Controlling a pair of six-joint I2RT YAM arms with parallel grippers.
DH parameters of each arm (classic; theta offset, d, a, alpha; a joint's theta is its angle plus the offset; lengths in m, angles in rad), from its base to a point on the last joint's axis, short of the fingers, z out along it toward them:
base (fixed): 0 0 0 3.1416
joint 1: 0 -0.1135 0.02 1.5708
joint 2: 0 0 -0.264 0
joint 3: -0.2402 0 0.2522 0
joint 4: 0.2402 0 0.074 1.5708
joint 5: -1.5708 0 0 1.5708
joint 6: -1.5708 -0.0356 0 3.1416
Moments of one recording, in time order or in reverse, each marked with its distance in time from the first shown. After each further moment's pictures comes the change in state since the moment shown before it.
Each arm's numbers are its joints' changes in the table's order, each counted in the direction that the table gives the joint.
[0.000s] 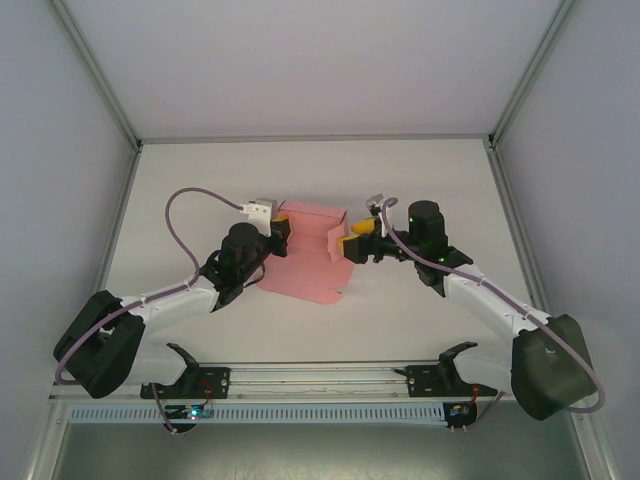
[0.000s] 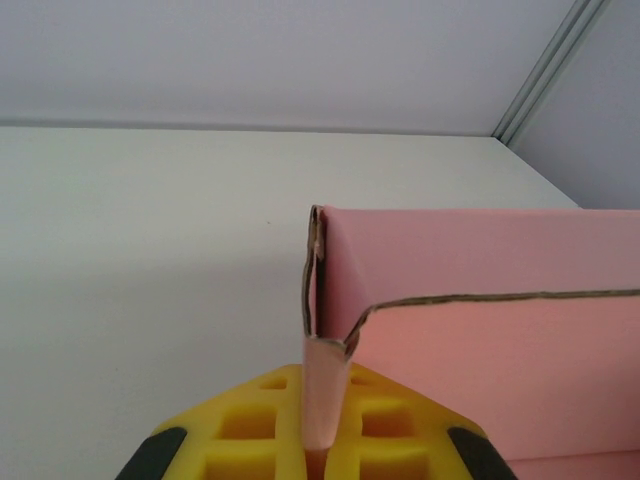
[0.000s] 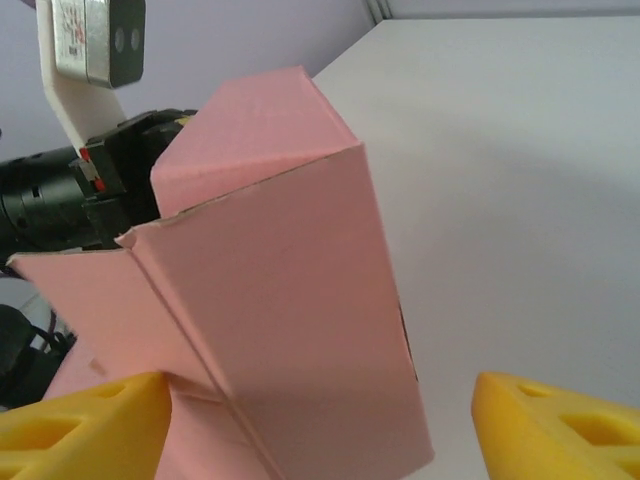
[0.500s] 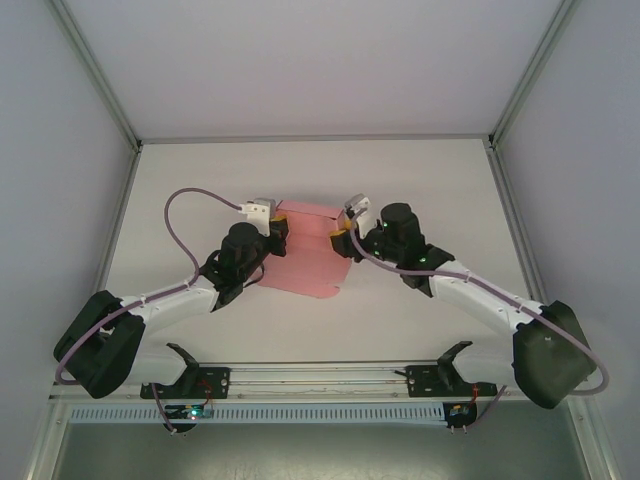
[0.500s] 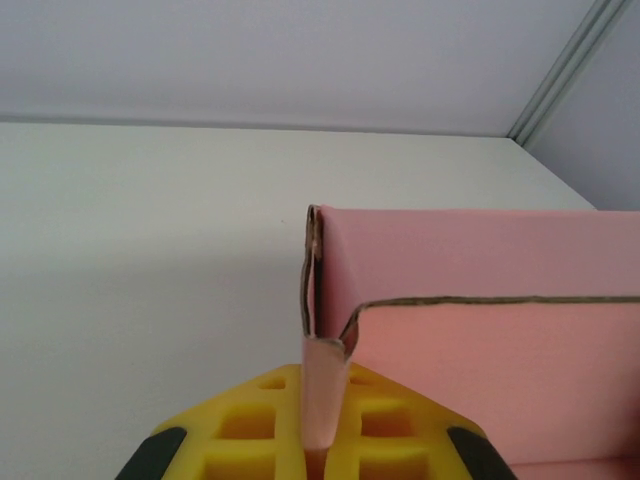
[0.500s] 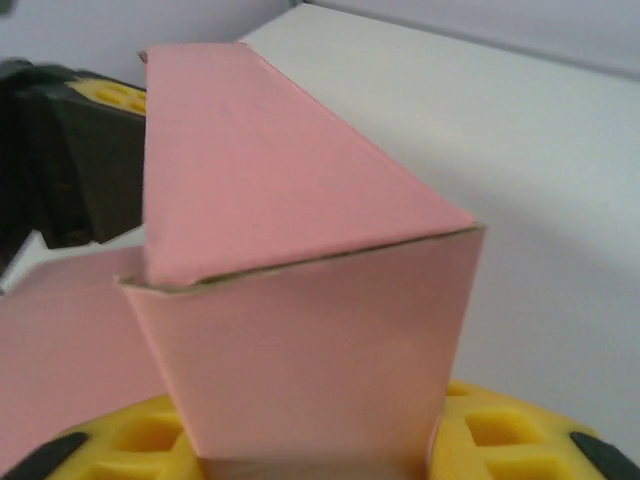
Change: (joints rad) left arm -0.002 0.002 0.000 0.015 0.027 0.012; right arm -0.209 0.056 -0.075 0.049 -0.452 0.127
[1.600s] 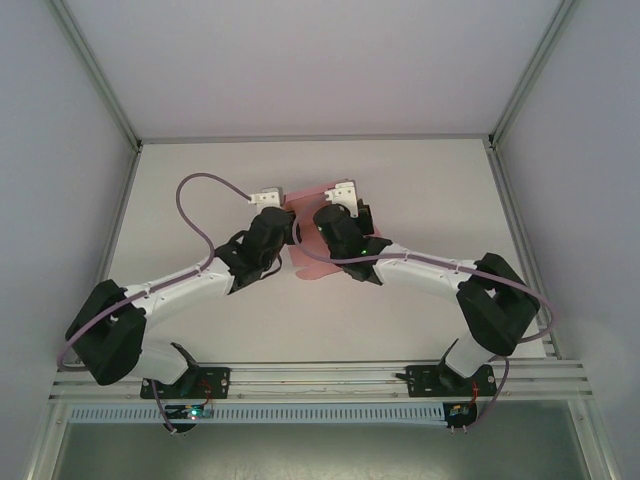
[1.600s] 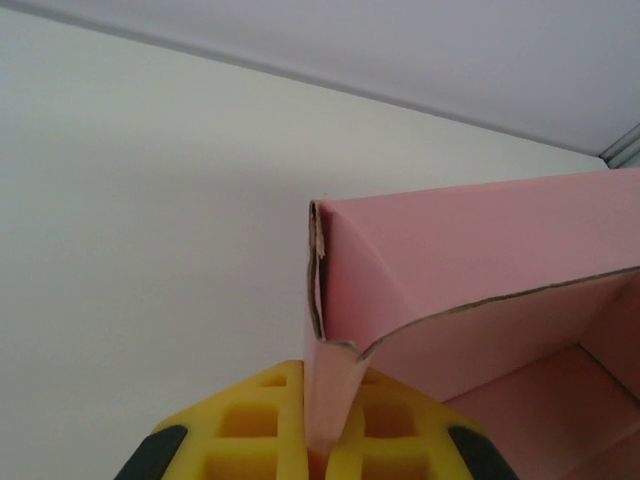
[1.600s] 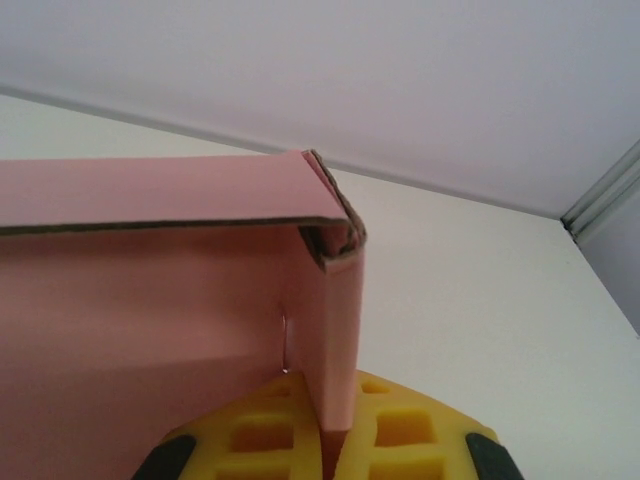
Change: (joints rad) left arm 0.105 0.088 -0.292 0.449 0.265 0.307; right arm -0.220 0.356 -0.265 0.021 -1.205 -0.088
